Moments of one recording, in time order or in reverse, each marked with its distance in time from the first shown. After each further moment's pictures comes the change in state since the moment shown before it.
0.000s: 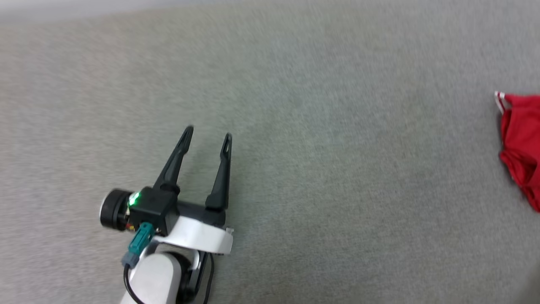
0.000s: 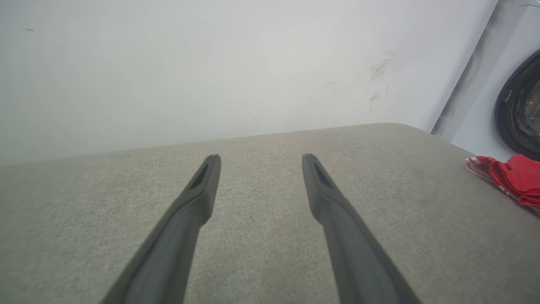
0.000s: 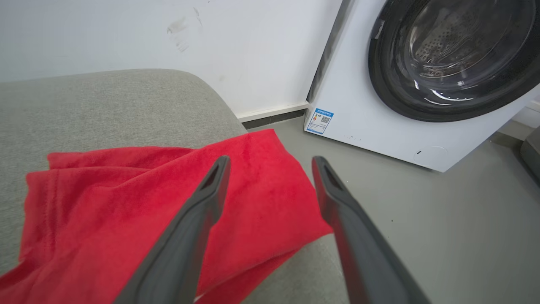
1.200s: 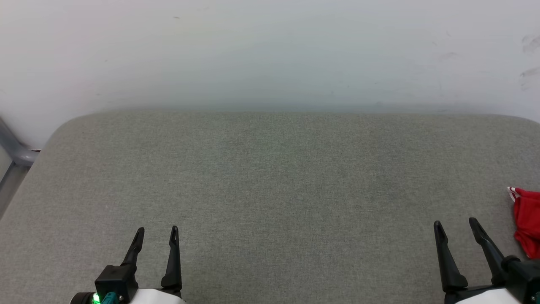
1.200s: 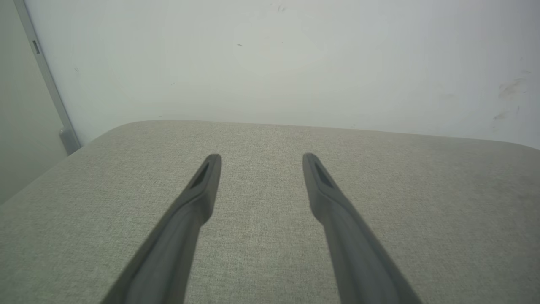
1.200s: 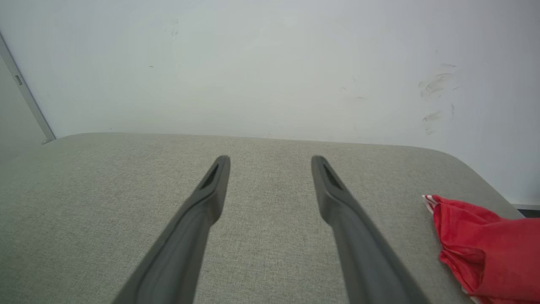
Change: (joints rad) left arm 0.309 0.004 0.184 0.138 -0.045 0.025 -0.019; right arm 0.720 0.398 0.424 -0.961 0.032 0.000 0.202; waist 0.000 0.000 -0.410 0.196
